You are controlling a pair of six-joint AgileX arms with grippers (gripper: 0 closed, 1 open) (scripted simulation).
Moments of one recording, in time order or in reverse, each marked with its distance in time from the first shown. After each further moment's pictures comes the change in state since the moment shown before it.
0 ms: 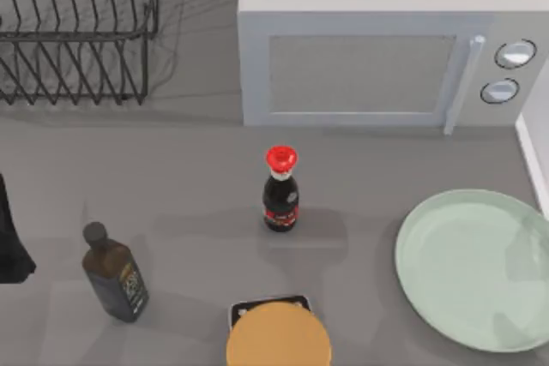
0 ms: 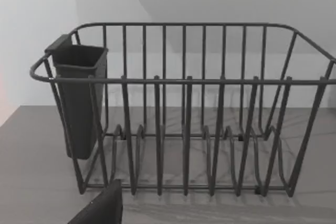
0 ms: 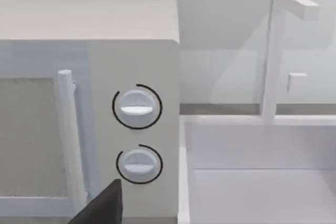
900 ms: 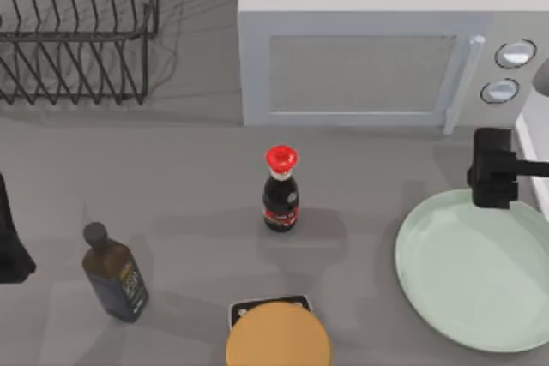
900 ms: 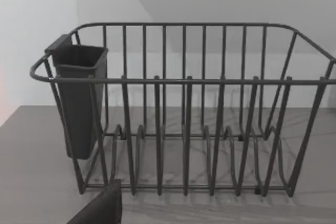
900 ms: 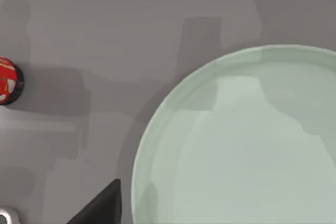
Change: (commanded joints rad) left arm 0.000 0.000 0.000 0.000 0.000 0.000; right arm 0.395 1.143 0.852 -0.687 0.000 0.404
